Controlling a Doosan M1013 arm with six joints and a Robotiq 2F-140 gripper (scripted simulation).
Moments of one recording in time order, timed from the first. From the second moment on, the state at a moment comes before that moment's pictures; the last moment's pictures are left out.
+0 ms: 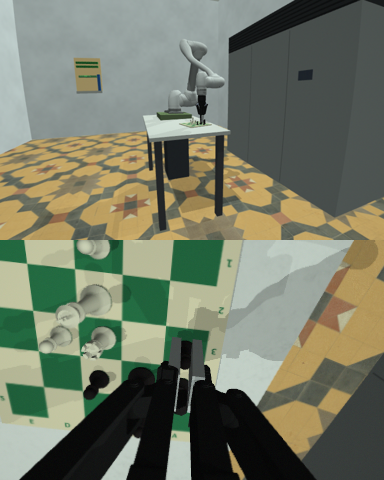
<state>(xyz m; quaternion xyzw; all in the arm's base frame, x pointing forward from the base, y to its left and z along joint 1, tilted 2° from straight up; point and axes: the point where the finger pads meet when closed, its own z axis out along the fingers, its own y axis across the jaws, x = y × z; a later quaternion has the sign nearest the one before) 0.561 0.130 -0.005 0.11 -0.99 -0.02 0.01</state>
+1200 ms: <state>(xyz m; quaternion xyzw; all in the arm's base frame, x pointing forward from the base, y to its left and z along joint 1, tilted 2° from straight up) 0.561 0.130 -0.009 0.11 -0.99 -0.02 0.01</state>
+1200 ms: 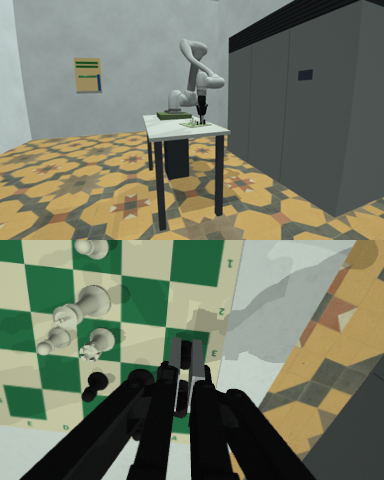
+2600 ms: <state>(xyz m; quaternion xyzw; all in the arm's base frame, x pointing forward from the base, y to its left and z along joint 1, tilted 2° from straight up) 0.561 0.130 -0.009 0.11 -0.99 -0.02 0.01</state>
